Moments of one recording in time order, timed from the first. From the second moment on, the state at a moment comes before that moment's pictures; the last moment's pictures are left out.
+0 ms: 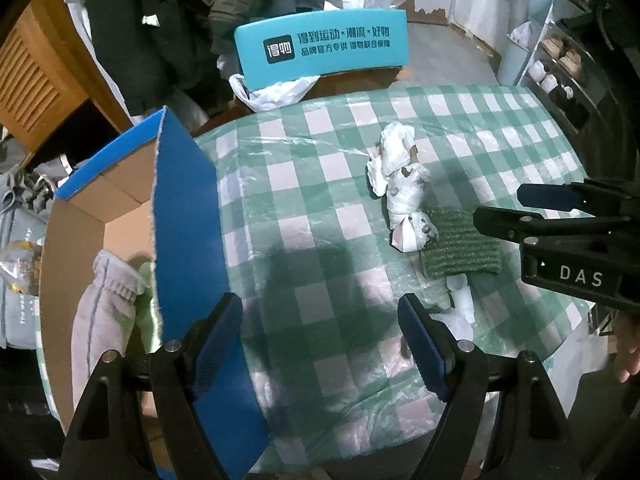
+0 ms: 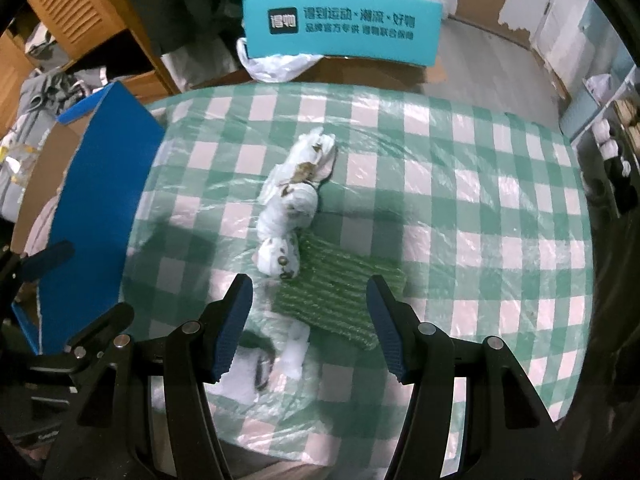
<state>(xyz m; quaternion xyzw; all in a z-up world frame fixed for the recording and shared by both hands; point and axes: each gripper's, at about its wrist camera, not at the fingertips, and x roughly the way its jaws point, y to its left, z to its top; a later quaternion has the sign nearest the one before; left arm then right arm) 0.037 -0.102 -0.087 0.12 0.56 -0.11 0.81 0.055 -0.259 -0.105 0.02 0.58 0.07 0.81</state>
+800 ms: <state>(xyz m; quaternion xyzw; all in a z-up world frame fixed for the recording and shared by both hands) 0.061 -0.118 -0.137 0.12 0.60 -0.11 0.78 0.070 -0.264 -0.192 0.02 0.63 0.05 0.77</state>
